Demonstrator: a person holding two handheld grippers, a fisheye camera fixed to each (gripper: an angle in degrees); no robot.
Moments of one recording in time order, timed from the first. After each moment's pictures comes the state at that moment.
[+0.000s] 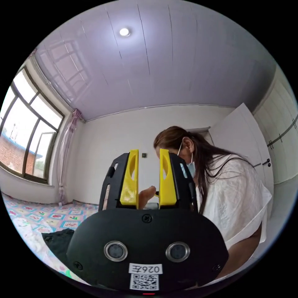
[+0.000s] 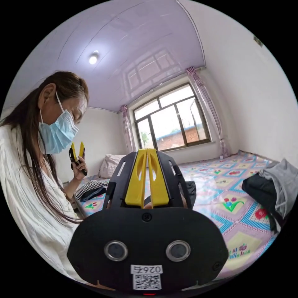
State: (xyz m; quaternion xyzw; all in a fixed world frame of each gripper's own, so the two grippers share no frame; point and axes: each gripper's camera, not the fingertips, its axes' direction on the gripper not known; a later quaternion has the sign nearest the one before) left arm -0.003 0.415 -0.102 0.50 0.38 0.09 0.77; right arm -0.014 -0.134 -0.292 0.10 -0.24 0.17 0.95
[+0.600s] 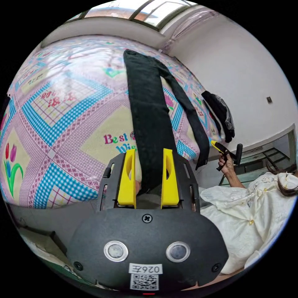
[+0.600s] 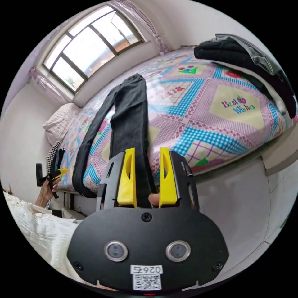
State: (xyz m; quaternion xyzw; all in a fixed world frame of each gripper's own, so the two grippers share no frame) left arm -0.093 0.531 0.154 -0.18 0.19 -0.27 0.93; right arm -0.027 0.115 -0.109 -0.37 -0.06 0.31 0.87
